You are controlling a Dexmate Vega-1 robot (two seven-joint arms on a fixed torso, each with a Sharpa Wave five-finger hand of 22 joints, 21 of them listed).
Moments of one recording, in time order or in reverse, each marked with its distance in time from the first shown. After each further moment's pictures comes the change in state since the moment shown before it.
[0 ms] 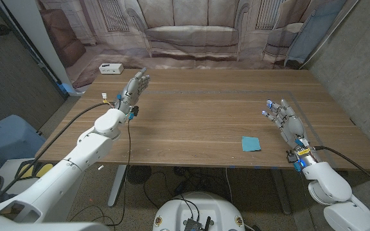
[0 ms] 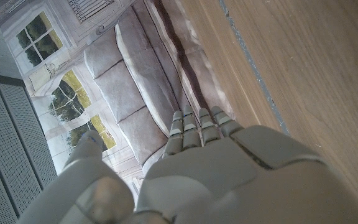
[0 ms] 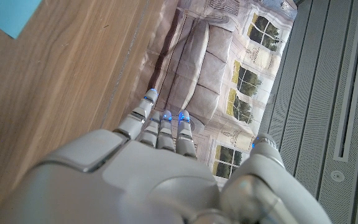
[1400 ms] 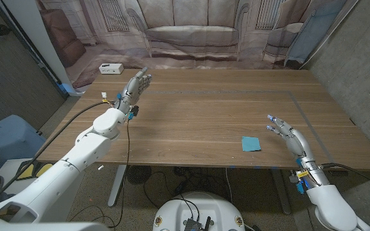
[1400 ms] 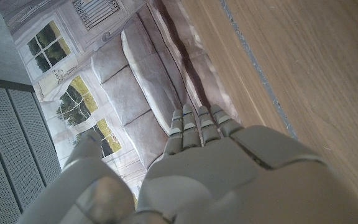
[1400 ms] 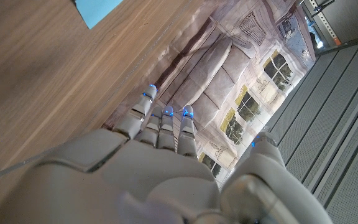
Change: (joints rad) left arm 0.012 0.017 -0.005 -0.020 -0.001 -0.005 -0.022; left_hand 0.005 0.005 -0.004 -0.012 -0.005 0.021 -0.004 0.001 0.000 0.032 -0.004 0.000 0.000 0.031 -0.001 0.000 0.000 0.011 0.011 -0.007 0.000; right arm -0.164 0.128 0.102 -0.073 -0.536 -0.038 -0.238; right_hand 0.008 0.000 0.007 -0.007 0.000 0.066 -0.067 0.008 0.000 0.086 -0.028 0.008 0.000 0.057 -0.014 0.000 0.000 0.024 0.037 -0.019 0.005
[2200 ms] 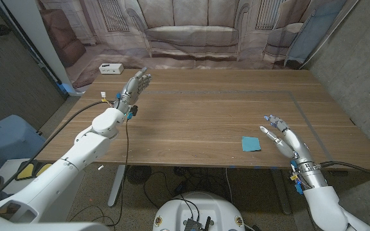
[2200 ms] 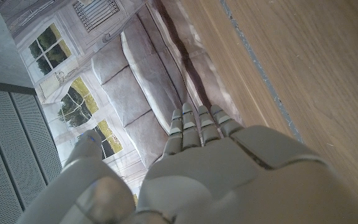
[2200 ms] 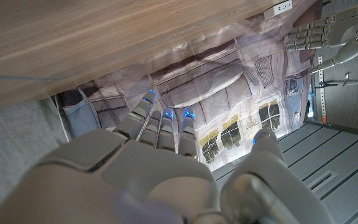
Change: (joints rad) left arm -0.011 0.003 0.003 0.024 0.009 -0.019 -0.018; left_hand 0.000 0.000 0.000 0.000 0.000 0.009 -0.002 0.000 0.000 0.005 -0.005 -0.006 0.000 0.004 -0.004 -0.004 0.000 -0.004 0.004 0.000 0.000; right arm -0.020 -0.001 0.015 -0.083 -0.463 -0.204 -0.196; right_hand 0.002 0.021 0.009 -0.001 0.000 -0.009 -0.030 -0.012 0.000 -0.048 -0.030 -0.034 0.005 -0.060 -0.005 -0.030 0.006 -0.058 -0.013 -0.036 0.000
